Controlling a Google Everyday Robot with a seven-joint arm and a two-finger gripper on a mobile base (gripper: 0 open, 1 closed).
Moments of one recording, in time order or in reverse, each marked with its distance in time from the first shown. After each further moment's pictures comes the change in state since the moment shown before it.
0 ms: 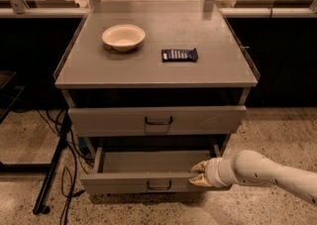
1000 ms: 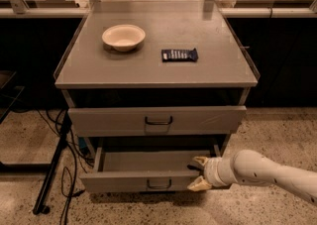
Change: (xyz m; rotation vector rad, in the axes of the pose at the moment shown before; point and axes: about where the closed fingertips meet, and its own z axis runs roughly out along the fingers) arm 0.000 0.000 0.000 0.000 0.000 0.000
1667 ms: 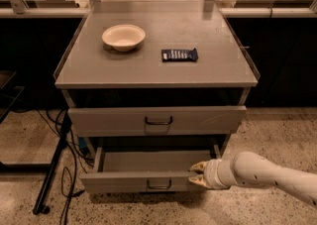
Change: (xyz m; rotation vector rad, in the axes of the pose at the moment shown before) arm -0.001 0.008 -0.003 -0.005 -0.001 -0.009
